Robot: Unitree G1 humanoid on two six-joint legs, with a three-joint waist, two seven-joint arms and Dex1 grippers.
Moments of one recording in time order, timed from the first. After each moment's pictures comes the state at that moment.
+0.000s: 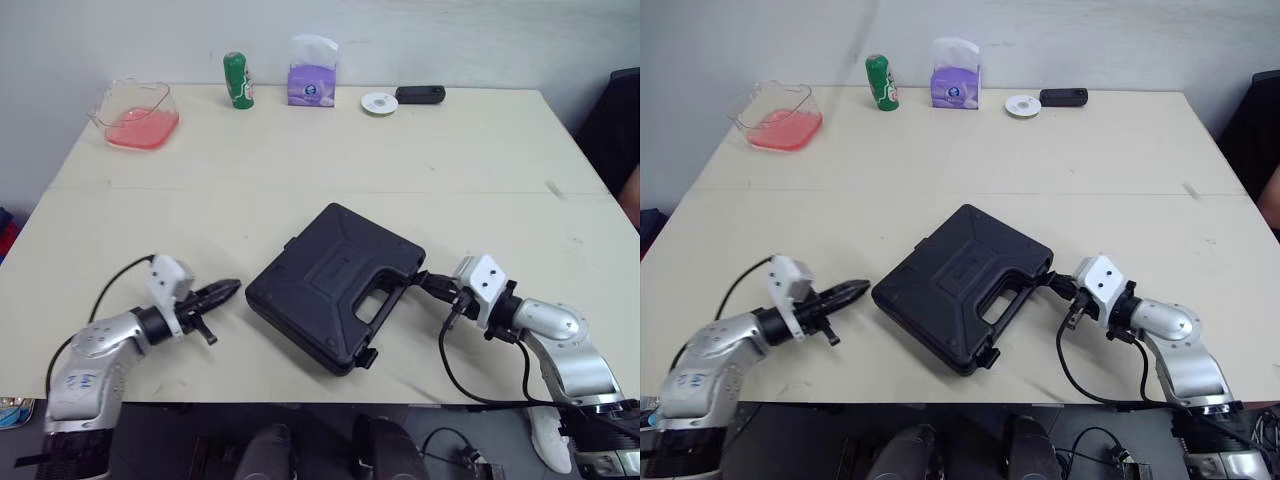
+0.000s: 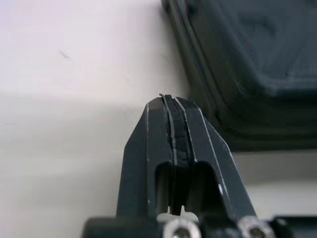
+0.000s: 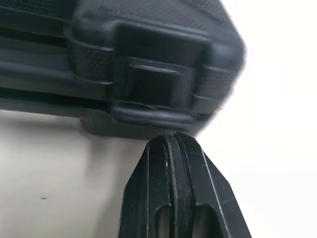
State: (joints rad) left arm -0.10 0.58 0.32 -0.23 -0.50 0.47 -0.78; right arm -0.15 -0.65 -0.09 -0.01 0.23 0.07 0.81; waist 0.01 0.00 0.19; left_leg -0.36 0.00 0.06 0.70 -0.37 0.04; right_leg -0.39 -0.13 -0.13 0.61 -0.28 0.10
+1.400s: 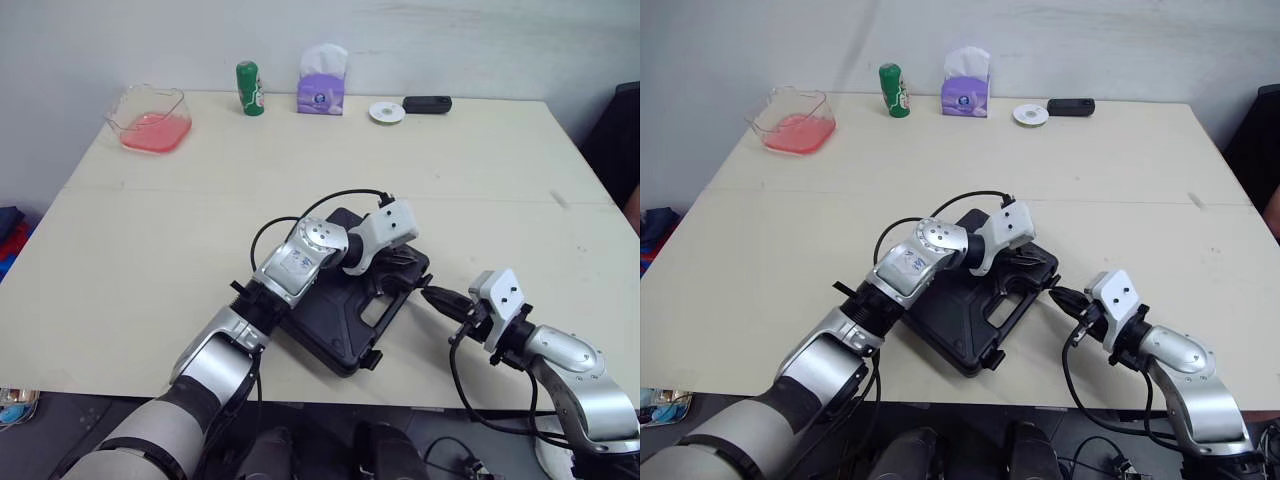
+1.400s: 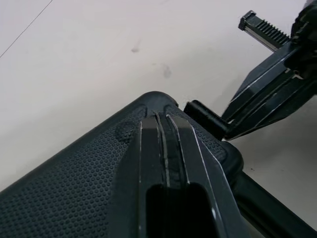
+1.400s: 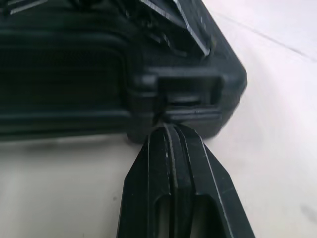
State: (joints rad) left arm -0.94 0.11 -0.46 0.37 -0.07 0.52 -0.76; right arm -0.01 -0.61 -0.11 -0.26 0.34 0.26 0.74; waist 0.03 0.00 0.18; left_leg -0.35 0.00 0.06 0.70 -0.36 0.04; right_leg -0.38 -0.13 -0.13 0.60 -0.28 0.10
